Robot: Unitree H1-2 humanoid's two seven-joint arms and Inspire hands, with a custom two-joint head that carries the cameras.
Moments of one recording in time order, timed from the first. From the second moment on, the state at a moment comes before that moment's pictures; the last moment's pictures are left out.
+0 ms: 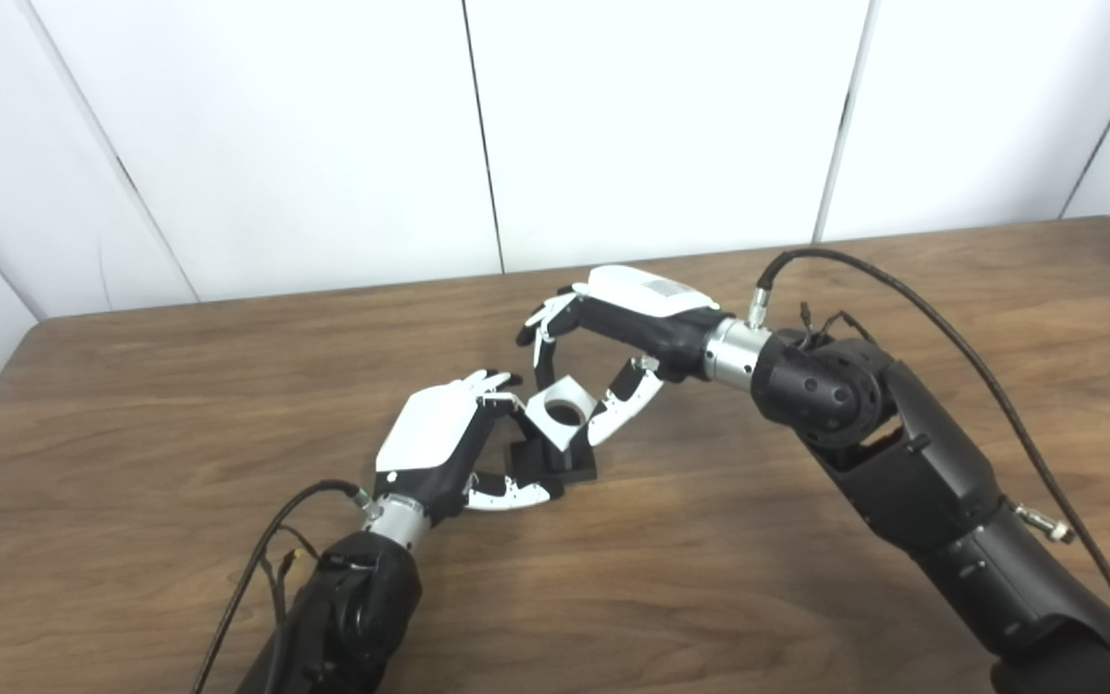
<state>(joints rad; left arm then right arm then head) -0.32 0.23 -0.40 0.10 0.79 0.11 -0.02 -0.66 -0.31 0.39 0.02 -0.50 0.02 0.54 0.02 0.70</state>
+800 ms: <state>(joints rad) -0.32 0.23 -0.41 0.09 0.79 0.14 -0.02 -0.67 -0.30 0.39 0.09 -0.51 -0.02 0.51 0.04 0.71</state>
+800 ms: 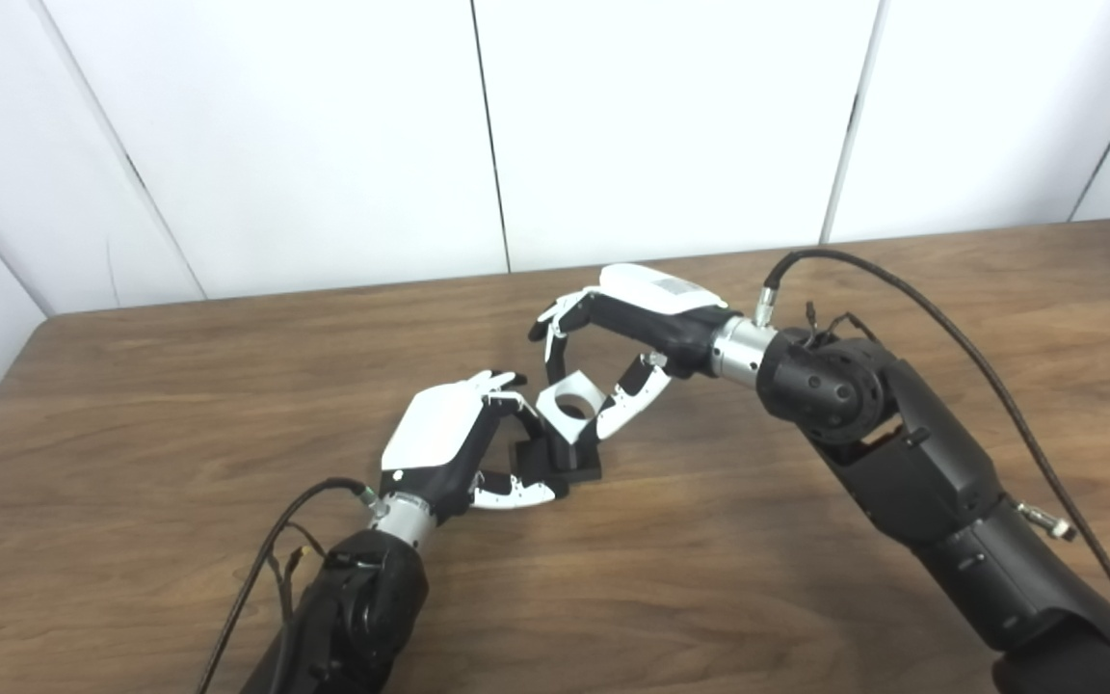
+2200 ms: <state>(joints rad) -0.31 0.23 -0.41 0.07 0.80 0.17 -0.04 -0.66 -0.27 0.40 0.15 -0.54 -0.01 0.47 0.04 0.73</state>
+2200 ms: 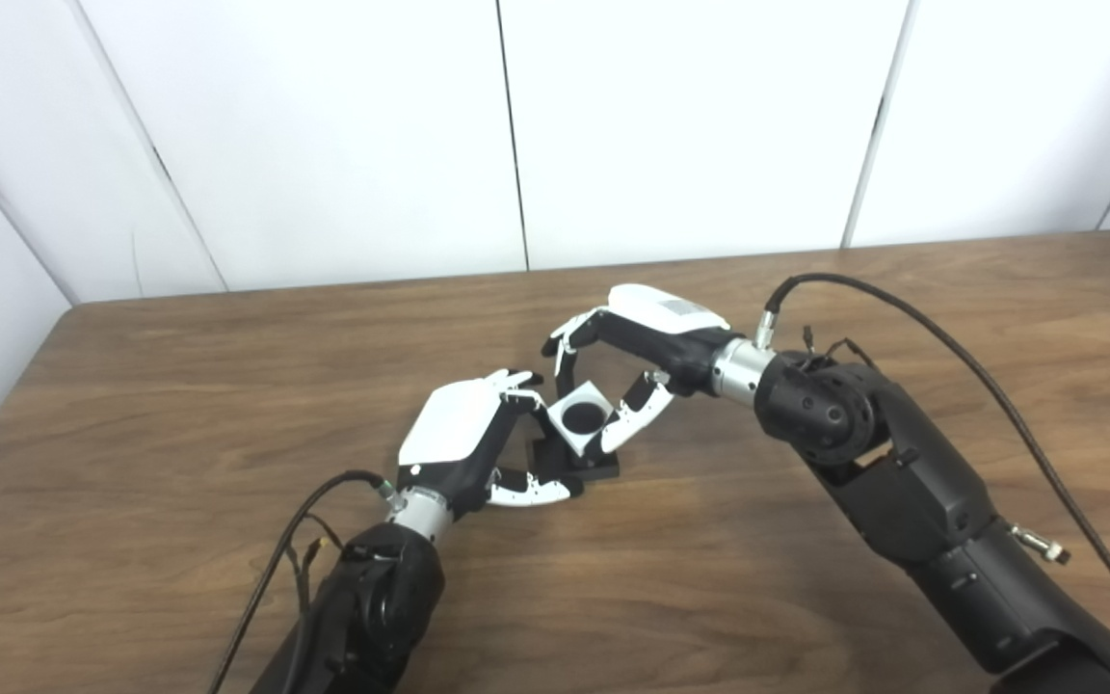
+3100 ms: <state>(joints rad) -0.31 0.23 -0.42 0.07 0.80 0.17 -0.04 -0.65 -0.30 0.40 0.11 -0.56 0.06 0.53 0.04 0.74</state>
